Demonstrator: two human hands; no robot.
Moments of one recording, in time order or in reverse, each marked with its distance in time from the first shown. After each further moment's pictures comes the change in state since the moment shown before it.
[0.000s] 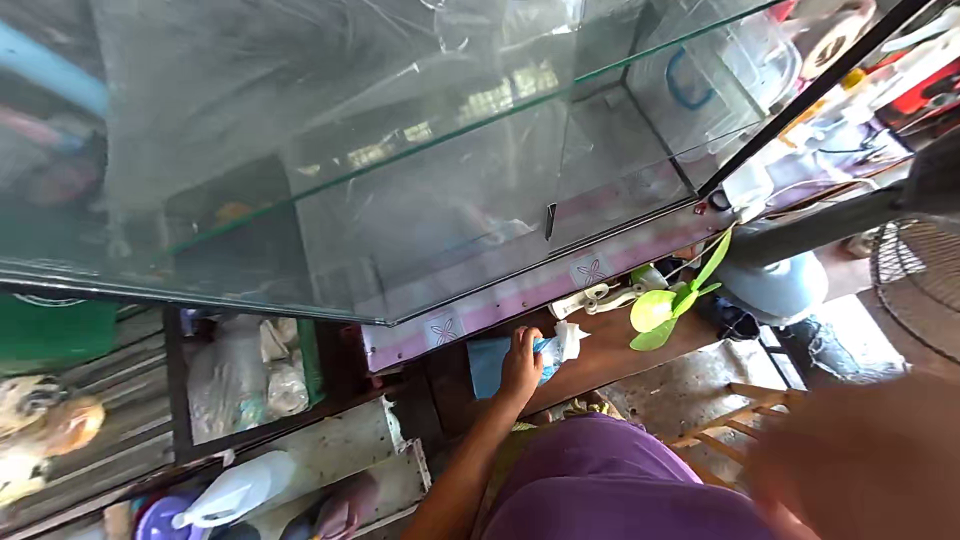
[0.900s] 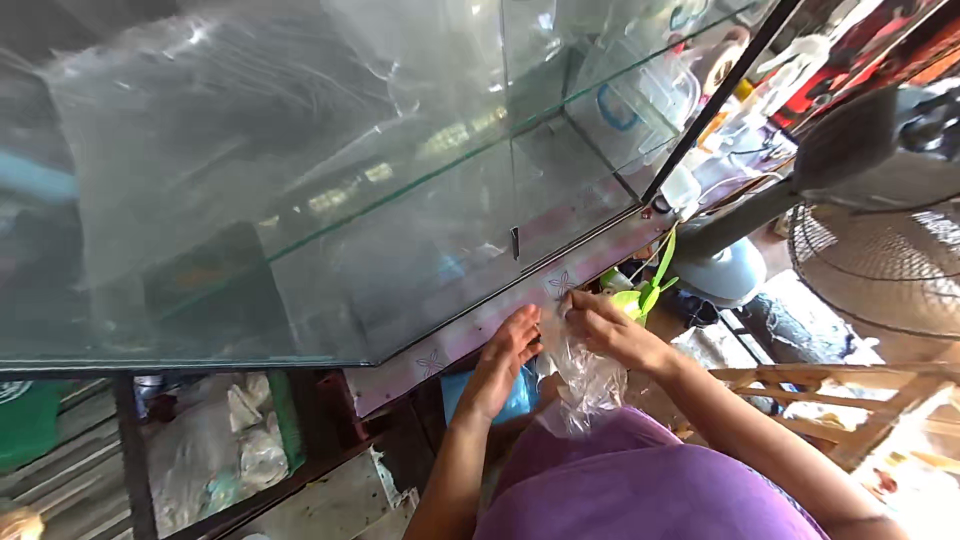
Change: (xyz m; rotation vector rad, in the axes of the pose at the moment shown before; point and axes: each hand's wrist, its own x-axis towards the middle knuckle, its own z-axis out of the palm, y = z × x) left_hand 0.004 0.094 -0.114 -1.146 -0.284 0.146; right_hand 0.041 0.163 -0.009 -0.069 0.074 0.301
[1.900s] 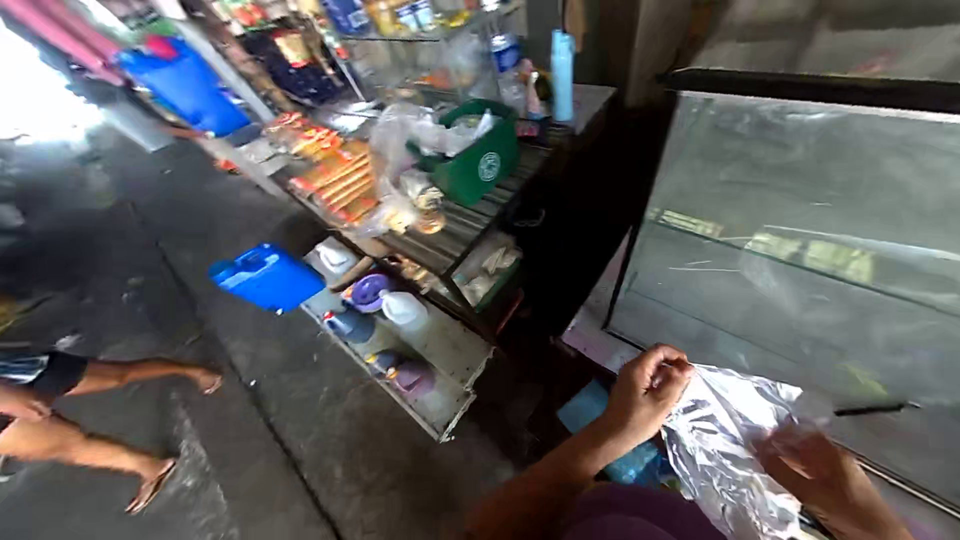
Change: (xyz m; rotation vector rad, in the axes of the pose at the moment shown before) left_hand -0.089 0.064 -0.002 0.368 0.887 0.588; right_hand 0.059 -0.007 0.034 -0.469 -0.347 -0.088
